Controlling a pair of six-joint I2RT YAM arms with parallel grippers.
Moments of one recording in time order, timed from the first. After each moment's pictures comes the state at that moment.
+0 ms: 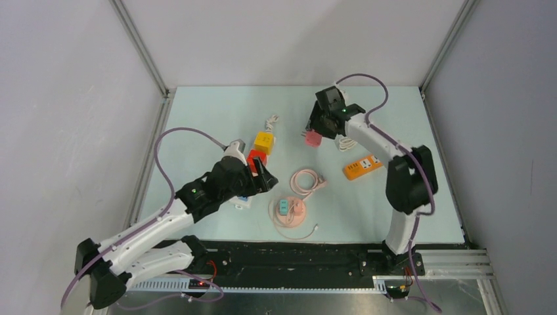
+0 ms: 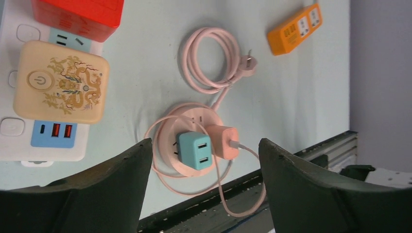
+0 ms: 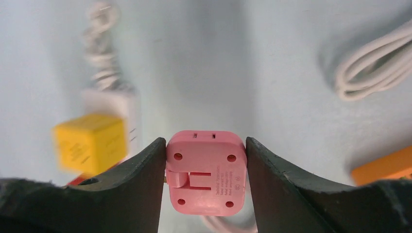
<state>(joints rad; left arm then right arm) -0.79 0.95 0.72 -0.41 -0.12 -0.87 0.46 1.93 1.60 -0.59 0.17 0.75</state>
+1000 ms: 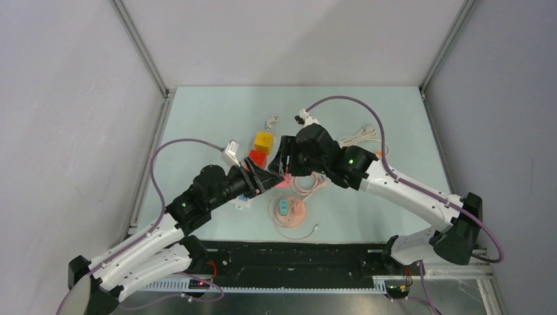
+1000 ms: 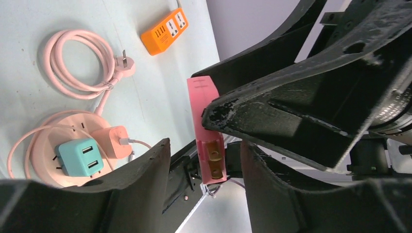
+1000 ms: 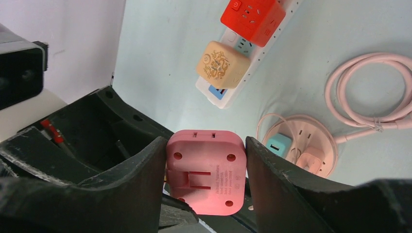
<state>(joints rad) -0.79 0.75 0.59 -0.07 0.12 -1.07 0.97 1.38 1.35 -0.56 0.09 0.82</state>
